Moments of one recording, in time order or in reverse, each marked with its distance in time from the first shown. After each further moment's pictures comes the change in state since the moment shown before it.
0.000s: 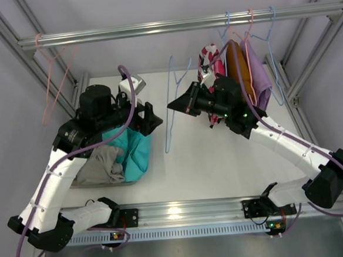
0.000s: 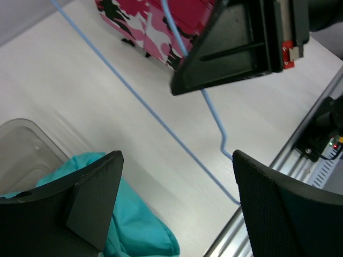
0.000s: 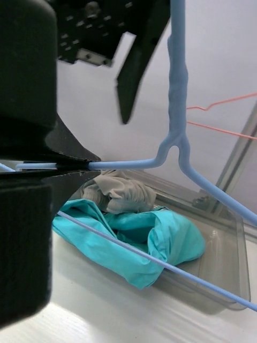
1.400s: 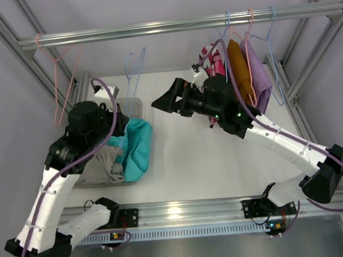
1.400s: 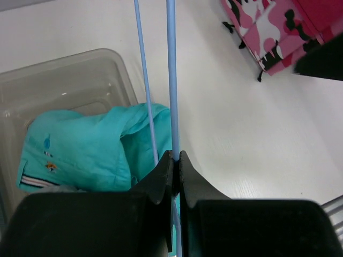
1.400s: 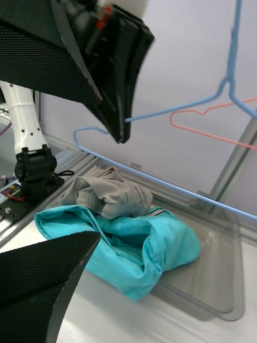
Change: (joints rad) left arm 0.065 -0.162 -0.208 0.005 -0.329 -0.133; right arm 0.112 0.084 0.145 -0.095 0.154 -0.018
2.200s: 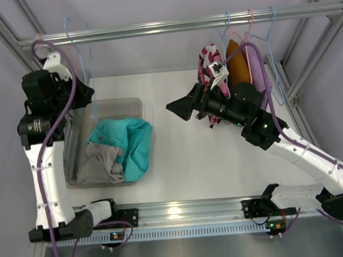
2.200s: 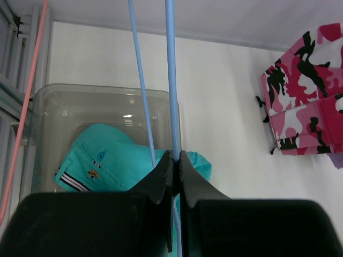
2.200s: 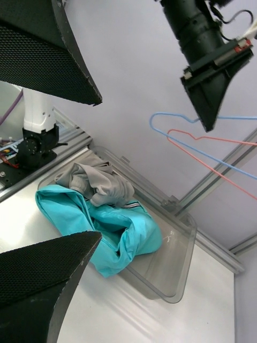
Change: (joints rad) left arm 0.539 0.228 0.403 -0.117 0.261 -0.076; right arm 0.000 -0.239 -0.099 0.043 0.010 -0.245
